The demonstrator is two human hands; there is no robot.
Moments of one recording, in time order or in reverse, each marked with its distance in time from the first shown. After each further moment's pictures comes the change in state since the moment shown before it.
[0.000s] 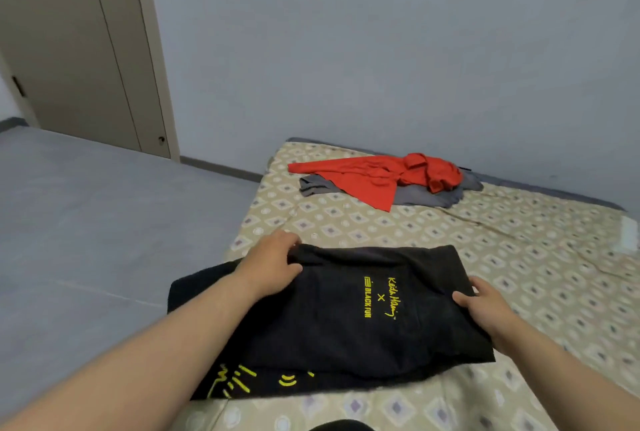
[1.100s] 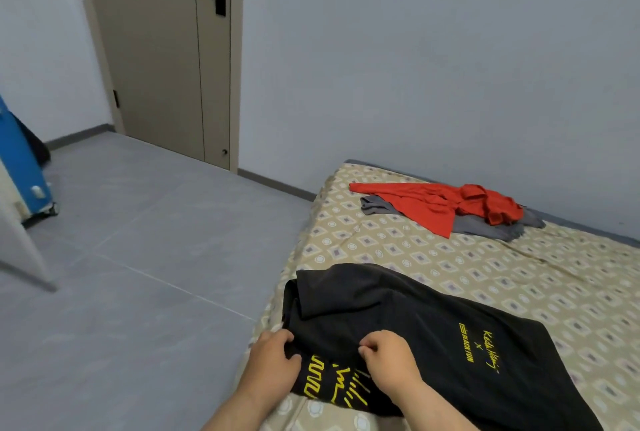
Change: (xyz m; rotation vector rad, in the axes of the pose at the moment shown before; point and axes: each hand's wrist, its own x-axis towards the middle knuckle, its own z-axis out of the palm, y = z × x) left_hand -0.160 -0.121 0.054 -0.327 0.085 -0.453; right_hand -0.136 -0.015 0.254 -0.728 -0.249 -0.482
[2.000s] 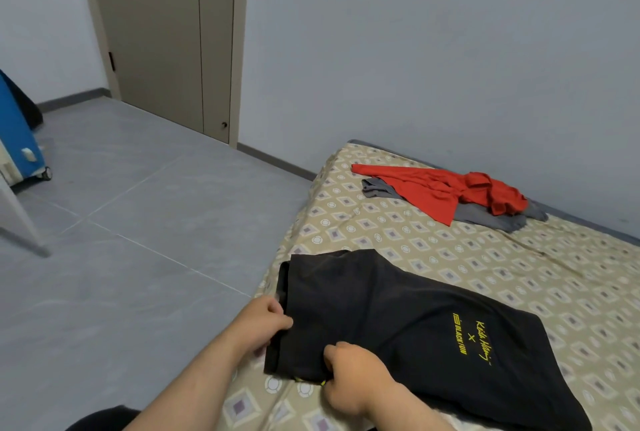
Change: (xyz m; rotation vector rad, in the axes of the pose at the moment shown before) left_hand 0.022 0.014 -0.030 -0.342 -0.238 -0.231; right_hand -0.021 -0.022 0.022 -0.329 -0.337 -0.360
